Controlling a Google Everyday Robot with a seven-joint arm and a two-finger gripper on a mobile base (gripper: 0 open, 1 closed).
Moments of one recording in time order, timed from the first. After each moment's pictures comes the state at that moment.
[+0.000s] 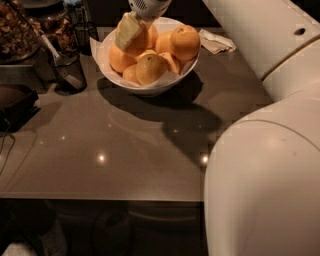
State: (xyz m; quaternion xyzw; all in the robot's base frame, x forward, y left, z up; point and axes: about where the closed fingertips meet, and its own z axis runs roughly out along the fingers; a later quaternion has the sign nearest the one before) arm 0.723 0.050 0.990 -0.45 0.83 0.07 0.31
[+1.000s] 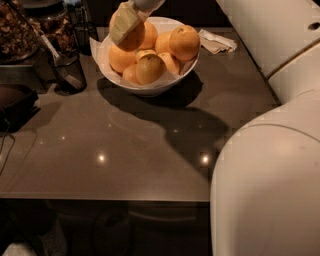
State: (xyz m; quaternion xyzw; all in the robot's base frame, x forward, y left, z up) arm 0.702 0.063 1.017 -0.47 0.82 0.09 0.32
